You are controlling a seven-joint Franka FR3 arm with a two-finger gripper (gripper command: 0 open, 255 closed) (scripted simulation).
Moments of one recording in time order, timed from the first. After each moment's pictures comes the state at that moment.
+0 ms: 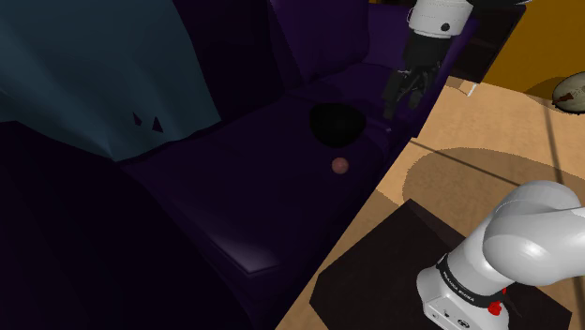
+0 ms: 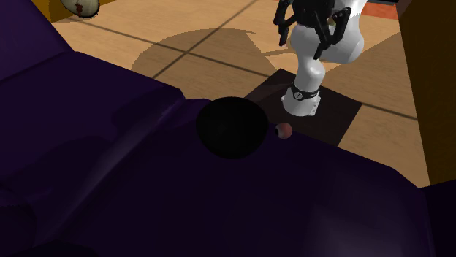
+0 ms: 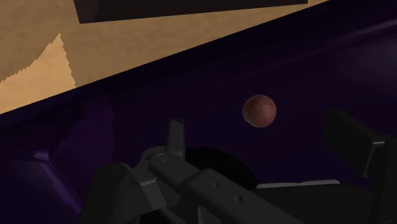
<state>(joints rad) 0.02 -0.76 0.04 -2.34 0.03 1.57 0.09</state>
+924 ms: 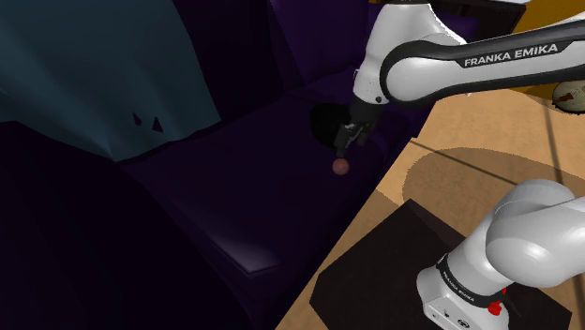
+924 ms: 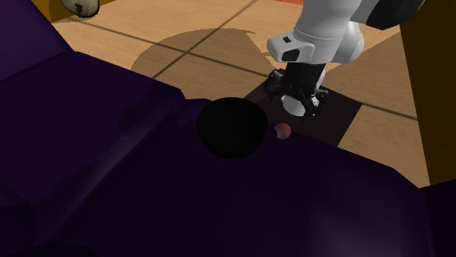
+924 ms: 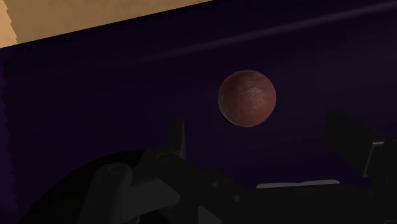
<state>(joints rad) 0.08 -0.58 0.10 -2.59 0.05 2.08 0.06</state>
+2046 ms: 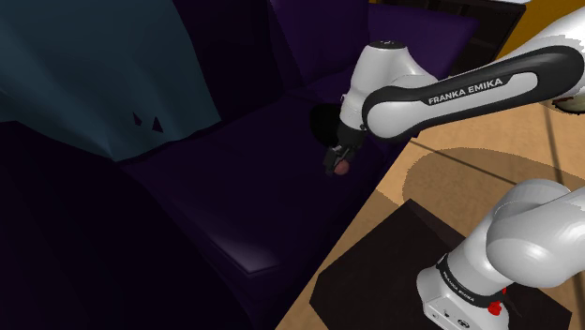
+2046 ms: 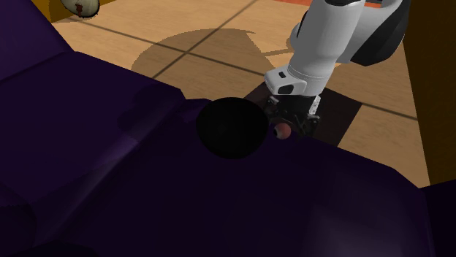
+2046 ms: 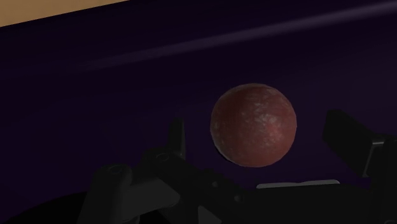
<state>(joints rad) 0.09 -0.45 0.13 -2.68 0.06 2.31 0.07</state>
